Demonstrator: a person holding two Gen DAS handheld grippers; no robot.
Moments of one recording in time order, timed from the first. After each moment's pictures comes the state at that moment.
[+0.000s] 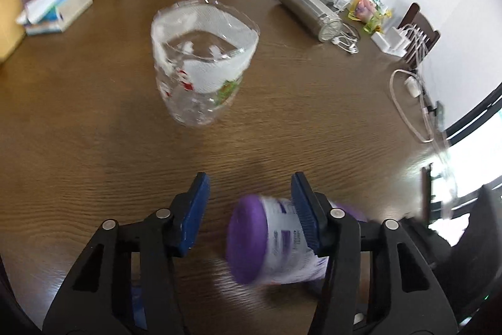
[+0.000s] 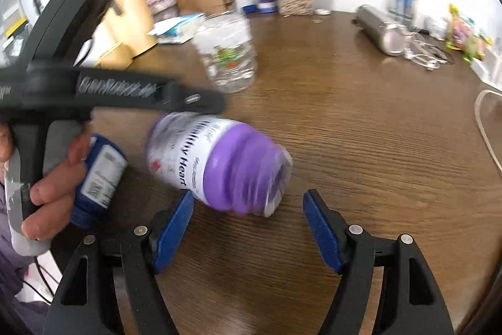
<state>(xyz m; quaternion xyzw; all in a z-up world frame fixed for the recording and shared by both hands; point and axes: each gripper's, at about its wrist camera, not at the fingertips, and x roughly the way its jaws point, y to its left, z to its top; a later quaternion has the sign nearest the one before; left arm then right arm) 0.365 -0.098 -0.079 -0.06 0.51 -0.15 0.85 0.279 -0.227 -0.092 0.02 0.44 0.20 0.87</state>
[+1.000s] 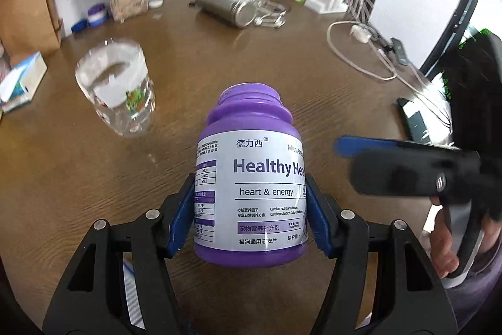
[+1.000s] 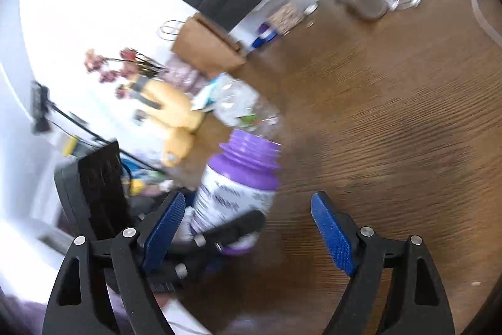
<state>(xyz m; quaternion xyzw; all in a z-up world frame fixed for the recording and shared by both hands) 0.311 -0.144 -0.051 0.06 0.46 -0.26 0.85 0.294 -0.304 -0.069 0.34 0.42 0.30 0.79</state>
